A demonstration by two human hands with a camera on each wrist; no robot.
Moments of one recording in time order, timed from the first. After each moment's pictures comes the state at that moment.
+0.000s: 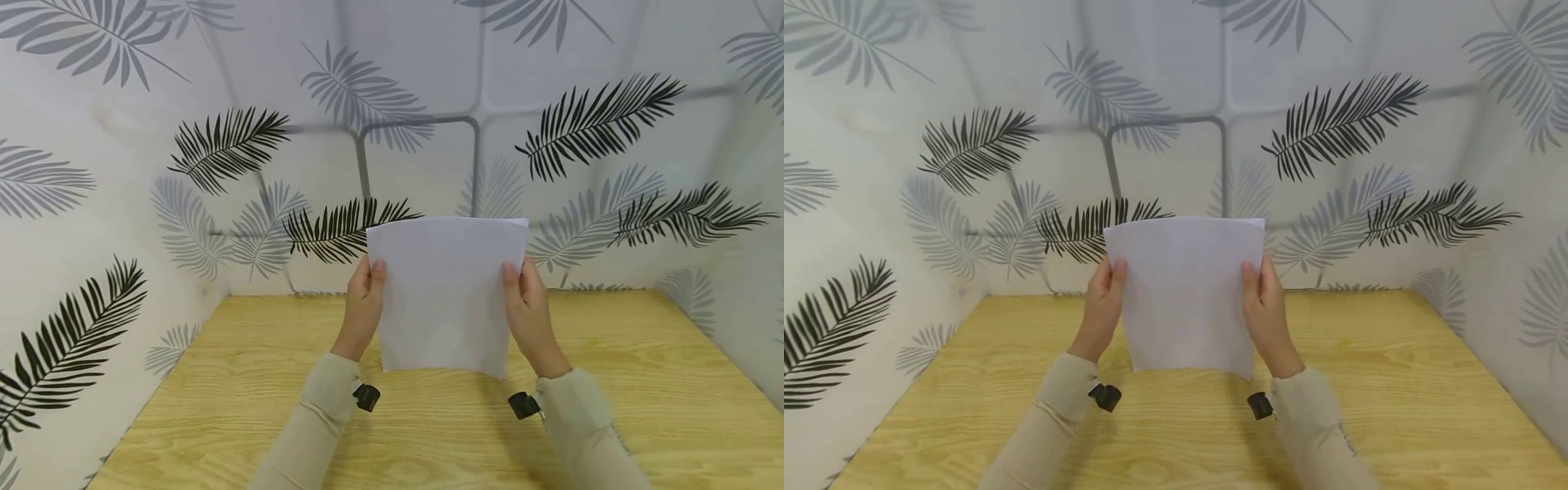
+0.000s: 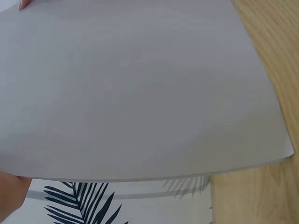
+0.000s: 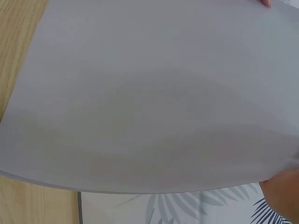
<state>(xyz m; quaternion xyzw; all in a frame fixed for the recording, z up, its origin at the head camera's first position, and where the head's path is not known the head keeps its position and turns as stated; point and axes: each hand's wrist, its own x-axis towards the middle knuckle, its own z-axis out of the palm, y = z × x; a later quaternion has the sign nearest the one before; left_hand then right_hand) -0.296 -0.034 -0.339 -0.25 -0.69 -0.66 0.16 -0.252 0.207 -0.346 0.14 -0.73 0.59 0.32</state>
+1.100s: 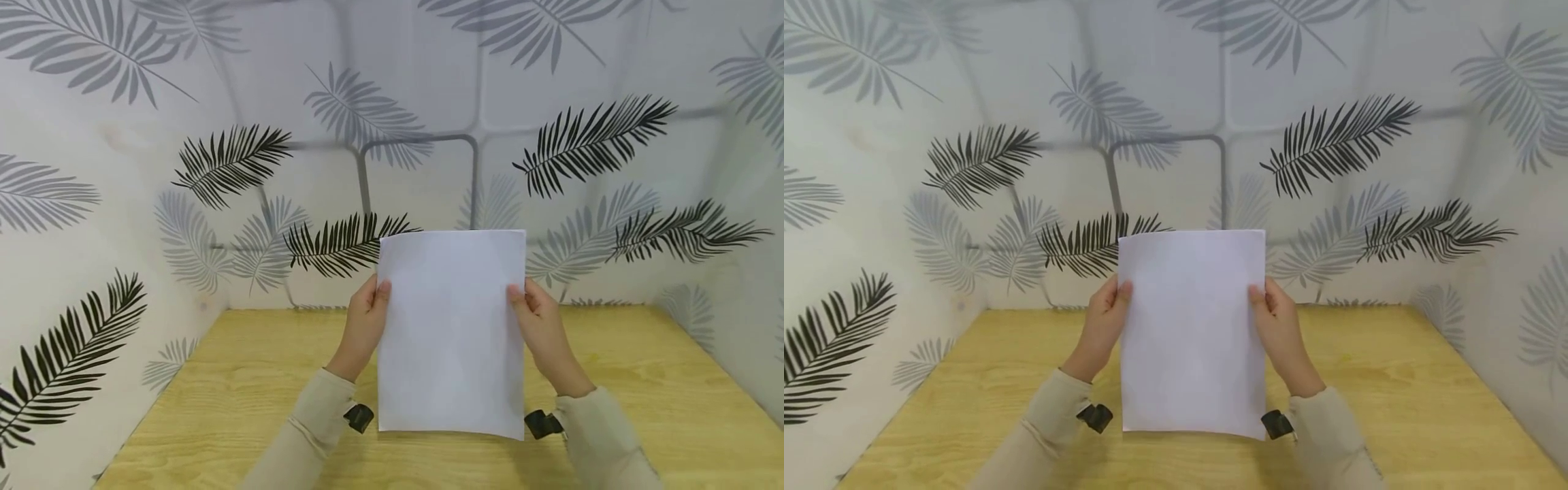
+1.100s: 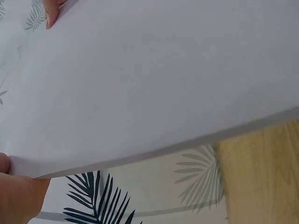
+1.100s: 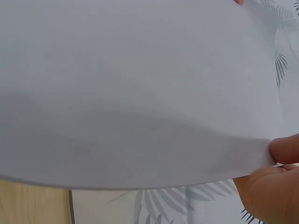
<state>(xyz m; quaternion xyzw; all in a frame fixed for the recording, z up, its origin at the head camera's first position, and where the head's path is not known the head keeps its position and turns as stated) -0.287 -0.031 -0.333 -0.20 -0.74 -0.62 0.15 -0.240 0.223 -0.337 0.05 -0.78 0.58 0.22</state>
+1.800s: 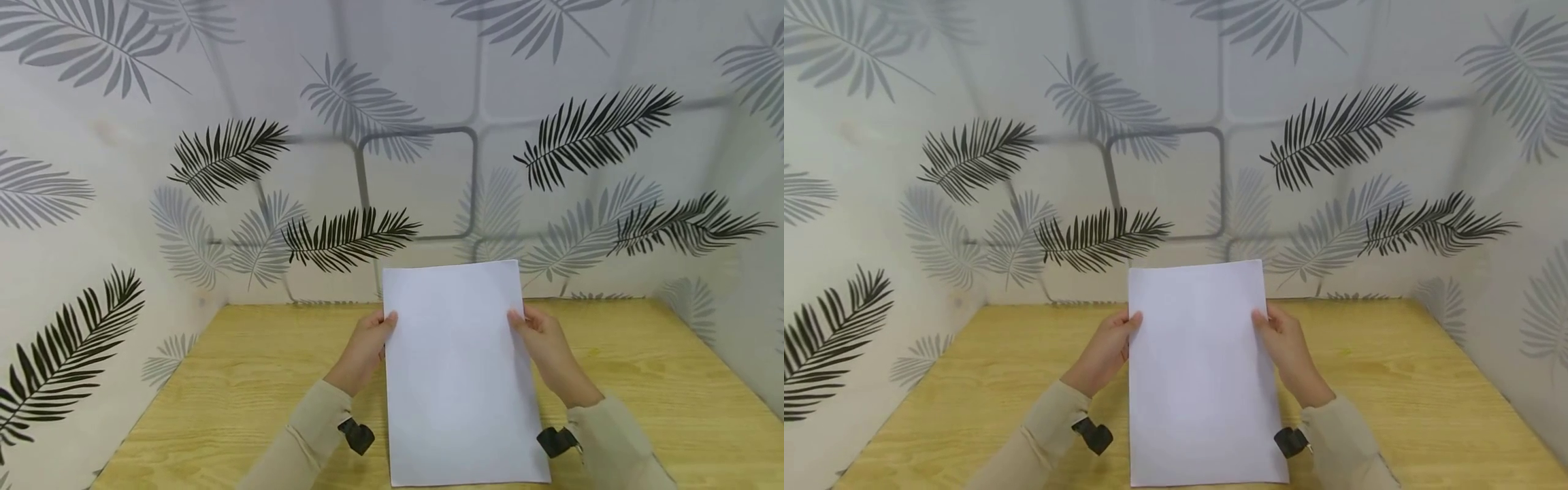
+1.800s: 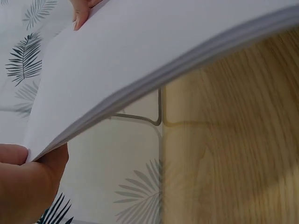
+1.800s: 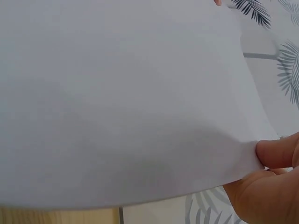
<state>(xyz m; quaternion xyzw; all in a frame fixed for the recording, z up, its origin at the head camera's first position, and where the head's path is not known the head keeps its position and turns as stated) -0.283 -0.040 -0.370 -0.12 -0.68 -0.72 -0.12 -0.236 0.237 -0.365 -0.02 -0.79 0.61 0.06</state>
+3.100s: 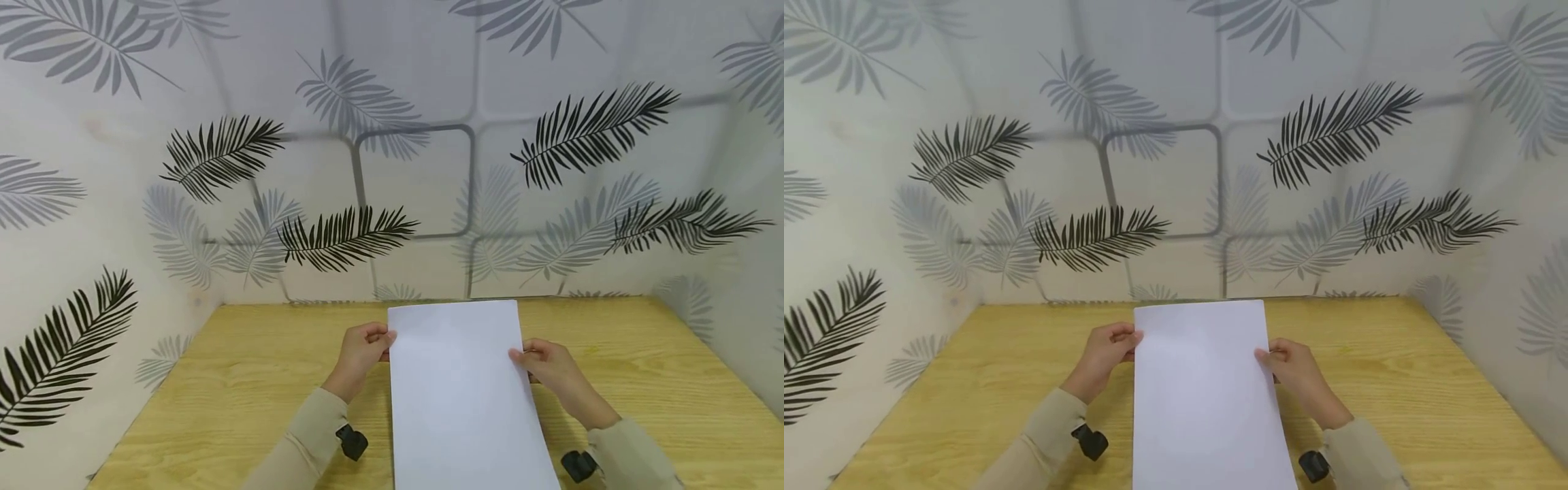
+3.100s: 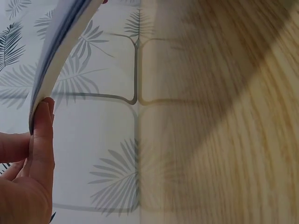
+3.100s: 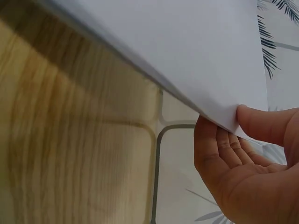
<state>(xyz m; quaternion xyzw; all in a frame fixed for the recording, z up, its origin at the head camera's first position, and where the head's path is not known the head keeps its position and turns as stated) -0.288 -0.042 -0.396 -0.05 -0.74 -0.67 -0.04 -0.225 0.264 -0.408 -0.04 -0.84 0.55 0.00</state>
